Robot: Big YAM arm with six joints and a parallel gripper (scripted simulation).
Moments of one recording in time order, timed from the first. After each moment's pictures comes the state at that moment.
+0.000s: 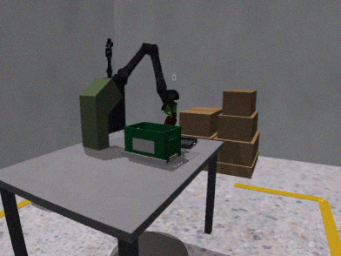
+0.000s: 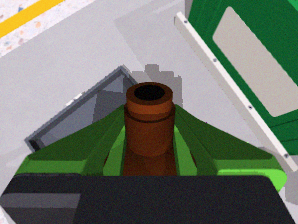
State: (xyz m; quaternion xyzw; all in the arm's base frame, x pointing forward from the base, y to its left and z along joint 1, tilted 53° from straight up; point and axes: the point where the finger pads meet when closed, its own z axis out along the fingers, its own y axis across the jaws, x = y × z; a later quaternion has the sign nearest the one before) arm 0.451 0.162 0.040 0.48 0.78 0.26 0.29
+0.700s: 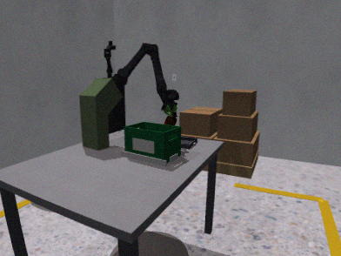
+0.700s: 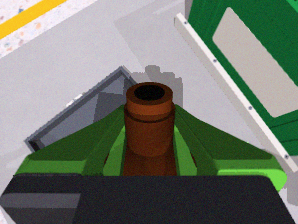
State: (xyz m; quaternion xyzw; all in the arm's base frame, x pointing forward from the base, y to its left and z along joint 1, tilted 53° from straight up) arm 0.451 0.162 0.041 0.48 0.78 0.26 0.30
